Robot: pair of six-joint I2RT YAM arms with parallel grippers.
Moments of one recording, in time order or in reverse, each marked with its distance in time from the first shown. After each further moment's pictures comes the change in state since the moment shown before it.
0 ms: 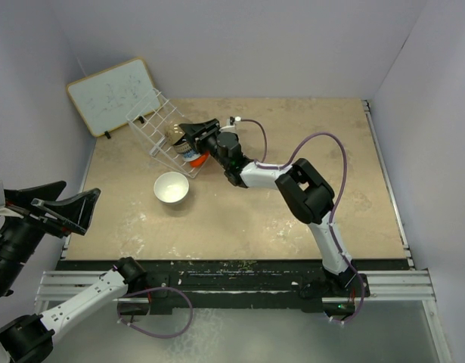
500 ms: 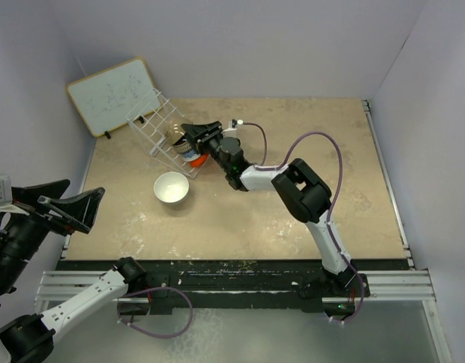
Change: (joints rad) left arm 0.008 0.018 -0.002 0.000 0.021 0.007; right arm 0.000 0.045 -0.048 0.200 0.021 0.015
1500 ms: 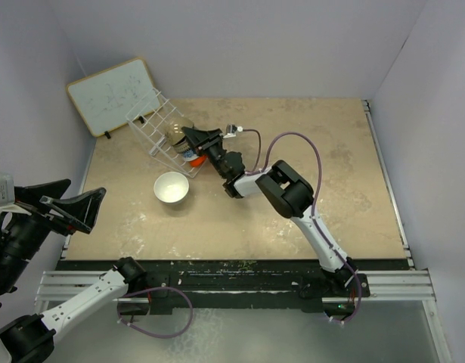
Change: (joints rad) left arm 0.007 0.002 -0.001 0.000 0.013 0.019; right arm -0.003 0.223 0.102 0.424 -0.022 -0.057
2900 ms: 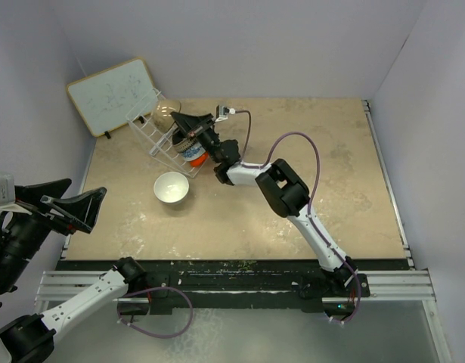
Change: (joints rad) left arm 0.002 0.003 0.000 0.005 0.006 0.001; right arm -0.009 0.058 0.290 -0.005 -0.125 -0.039
